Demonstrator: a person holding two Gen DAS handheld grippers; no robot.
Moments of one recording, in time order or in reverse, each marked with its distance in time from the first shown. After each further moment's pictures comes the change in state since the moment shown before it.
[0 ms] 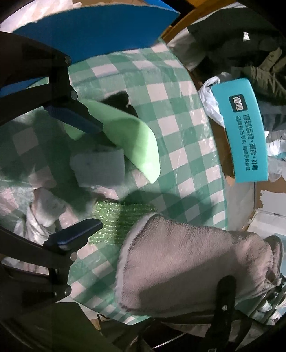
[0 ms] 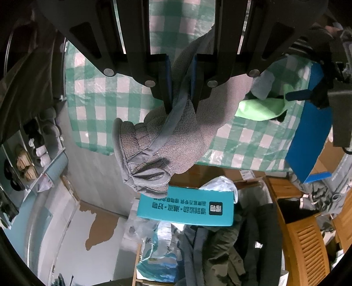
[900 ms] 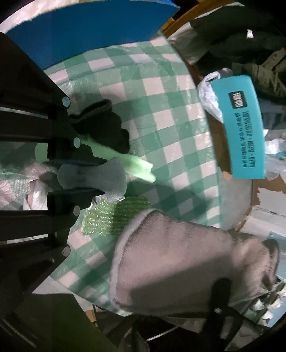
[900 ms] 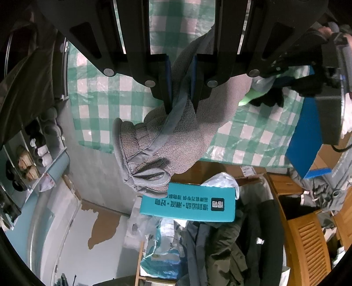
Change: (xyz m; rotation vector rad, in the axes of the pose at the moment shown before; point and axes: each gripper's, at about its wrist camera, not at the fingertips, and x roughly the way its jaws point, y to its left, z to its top) left arm -0.011 0.003 0.007 -0.032 -0.025 -0.066; right arm -0.010 -0.004 0.004 0.008 -0.020 -0.003
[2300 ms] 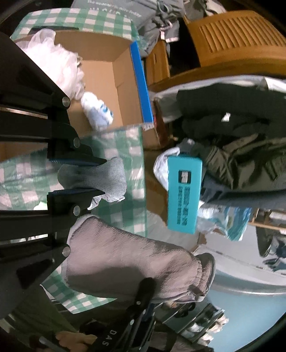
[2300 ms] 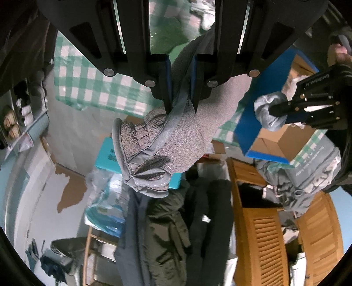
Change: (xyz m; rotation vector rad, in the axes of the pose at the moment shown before) left arm -0.144 0.108 -0.002 -0.226 -0.281 0.157; right arm -0.046 0.114 0.051 -0.152 -0.138 0.141
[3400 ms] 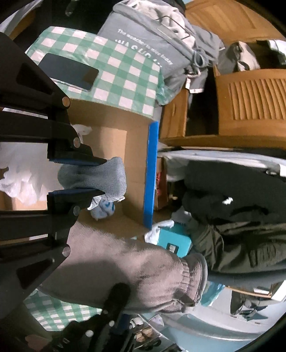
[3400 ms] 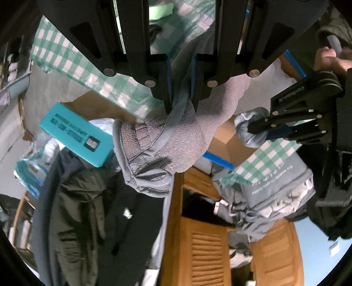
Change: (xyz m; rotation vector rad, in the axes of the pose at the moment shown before) left arm -0.011 0.147 -0.021 -0.220 -0.009 0.200; right arm 0.058 0.171 0.052 -0.229 0.054 0.168
